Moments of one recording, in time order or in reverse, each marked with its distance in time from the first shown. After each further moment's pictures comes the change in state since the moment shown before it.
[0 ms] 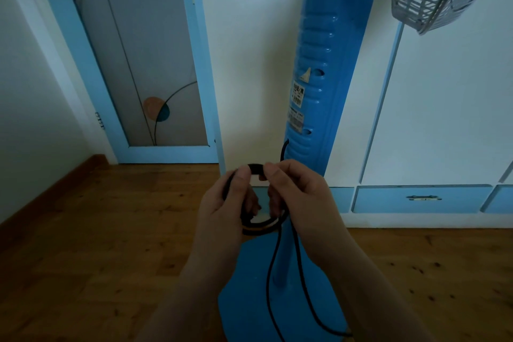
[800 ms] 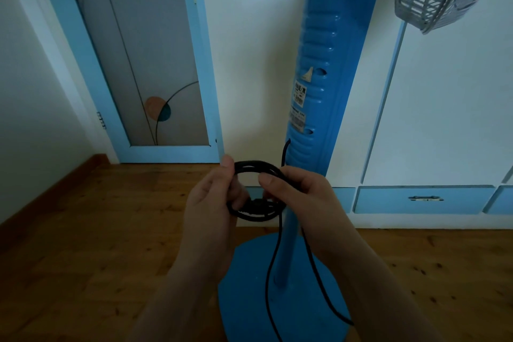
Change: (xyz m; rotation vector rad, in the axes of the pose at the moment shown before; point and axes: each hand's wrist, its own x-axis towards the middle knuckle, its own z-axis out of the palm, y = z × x) left_hand 0.007 0.008 -0.007 -0.201 0.065 -0.132; right_hand 0.001 -0.002 -0.006 -0.044 -0.070 0.058
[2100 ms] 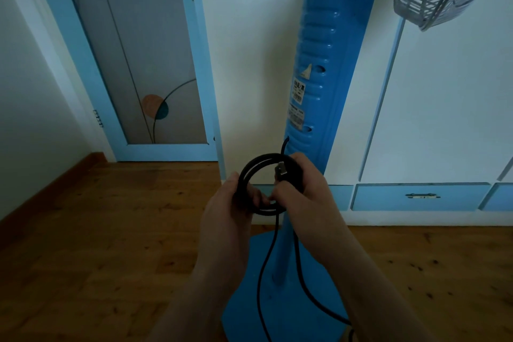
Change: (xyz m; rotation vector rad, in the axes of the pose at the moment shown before) left_hand -0.002 -0.035 0.003 -0.188 -0.099 -0.076; right_hand -0.002 0.004 0.004 -0.108 0.079 -0.084
